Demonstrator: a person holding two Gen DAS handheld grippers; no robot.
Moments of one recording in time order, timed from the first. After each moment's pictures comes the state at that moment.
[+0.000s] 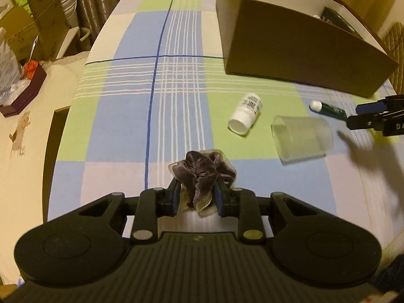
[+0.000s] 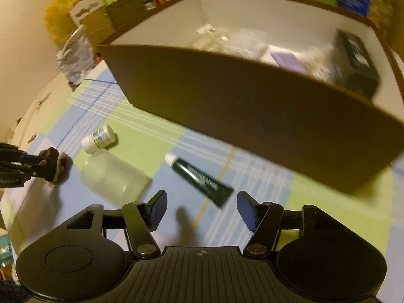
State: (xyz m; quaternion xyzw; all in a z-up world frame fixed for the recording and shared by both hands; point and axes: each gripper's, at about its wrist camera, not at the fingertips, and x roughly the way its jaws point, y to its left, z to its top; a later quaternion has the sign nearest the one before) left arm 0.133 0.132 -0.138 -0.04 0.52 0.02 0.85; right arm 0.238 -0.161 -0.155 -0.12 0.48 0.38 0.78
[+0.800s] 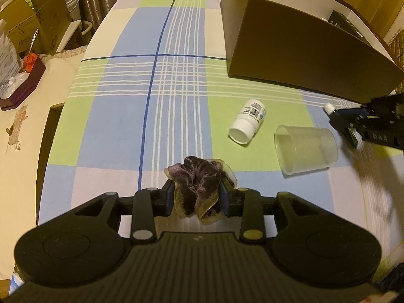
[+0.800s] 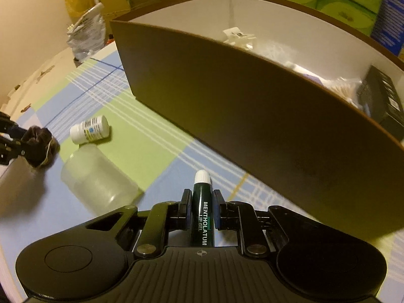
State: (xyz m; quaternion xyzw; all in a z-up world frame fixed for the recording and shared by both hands) left arm 0.145 0.131 -0.144 -0.06 0.53 0.03 0.85; right arm 0.238 -0.128 -0.181 -0.20 0.43 0.40 0.78
